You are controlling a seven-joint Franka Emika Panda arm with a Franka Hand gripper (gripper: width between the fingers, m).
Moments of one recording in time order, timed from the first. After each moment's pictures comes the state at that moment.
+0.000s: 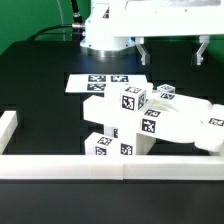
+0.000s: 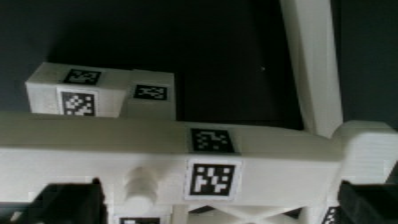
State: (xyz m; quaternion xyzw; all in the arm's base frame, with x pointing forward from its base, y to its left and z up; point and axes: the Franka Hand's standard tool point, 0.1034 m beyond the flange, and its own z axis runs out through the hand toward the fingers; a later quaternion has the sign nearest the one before) arm 0.596 0.063 0.140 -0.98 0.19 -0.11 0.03
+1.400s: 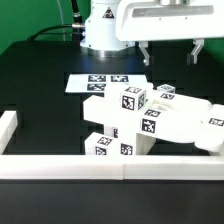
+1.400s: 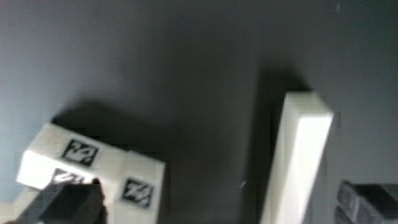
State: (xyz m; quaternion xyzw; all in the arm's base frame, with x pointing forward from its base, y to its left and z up) arm 0.506 0.094 0.106 -0.99 -0.04 -0.10 0.01
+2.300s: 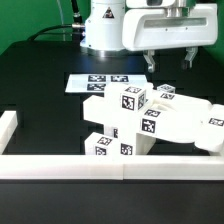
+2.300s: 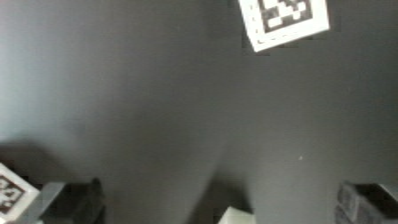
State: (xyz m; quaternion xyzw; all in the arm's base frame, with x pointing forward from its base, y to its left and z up) arm 0.471 0.099 0.082 -0.98 -0.19 -0.08 -0.01
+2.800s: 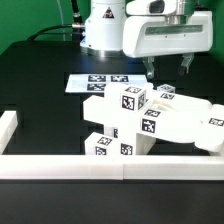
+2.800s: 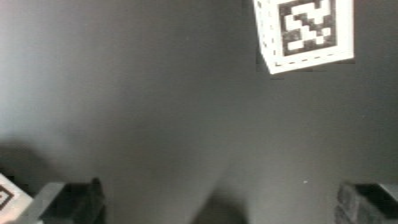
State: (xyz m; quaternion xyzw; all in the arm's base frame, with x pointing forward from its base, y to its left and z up) arm 0.469 0.095 0.072 -0.97 -0.21 -0.09 -0.02
